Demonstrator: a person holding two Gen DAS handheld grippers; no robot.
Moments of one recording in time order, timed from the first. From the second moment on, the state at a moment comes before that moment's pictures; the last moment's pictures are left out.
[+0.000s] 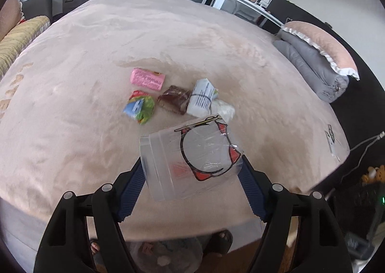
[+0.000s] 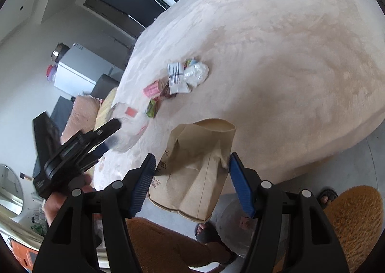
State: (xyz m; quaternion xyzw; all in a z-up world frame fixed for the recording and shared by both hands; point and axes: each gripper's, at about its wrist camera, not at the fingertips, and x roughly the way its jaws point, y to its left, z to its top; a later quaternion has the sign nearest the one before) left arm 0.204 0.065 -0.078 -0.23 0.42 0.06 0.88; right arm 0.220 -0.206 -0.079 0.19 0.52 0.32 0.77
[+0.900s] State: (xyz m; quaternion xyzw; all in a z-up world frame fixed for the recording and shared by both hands) left arm 0.065 0.052 -0.124 -0.28 0.42 -0.01 0.86; right arm 0.161 -0.179 -0.114 0.06 0.57 0.31 0.76
